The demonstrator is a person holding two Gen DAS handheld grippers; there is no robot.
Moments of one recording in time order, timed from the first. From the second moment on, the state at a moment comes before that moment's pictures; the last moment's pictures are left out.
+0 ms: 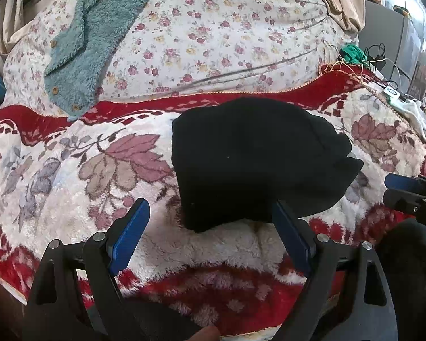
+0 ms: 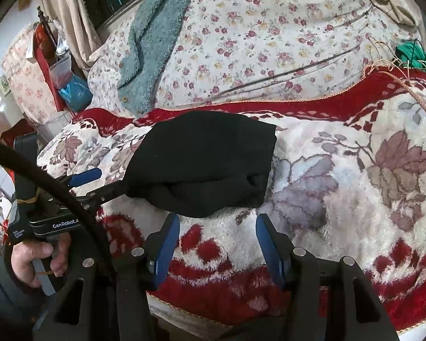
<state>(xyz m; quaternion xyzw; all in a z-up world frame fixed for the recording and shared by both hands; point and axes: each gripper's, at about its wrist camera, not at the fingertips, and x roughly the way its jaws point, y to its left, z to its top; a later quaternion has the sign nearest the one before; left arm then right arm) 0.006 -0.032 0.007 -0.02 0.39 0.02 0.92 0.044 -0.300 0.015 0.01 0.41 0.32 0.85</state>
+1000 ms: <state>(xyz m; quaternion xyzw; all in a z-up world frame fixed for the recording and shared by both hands) 0.012 -0.036 0.042 -0.05 0.31 -0.01 0.95 0.043 -0.299 0.014 0.01 0.42 0.33 0.84</state>
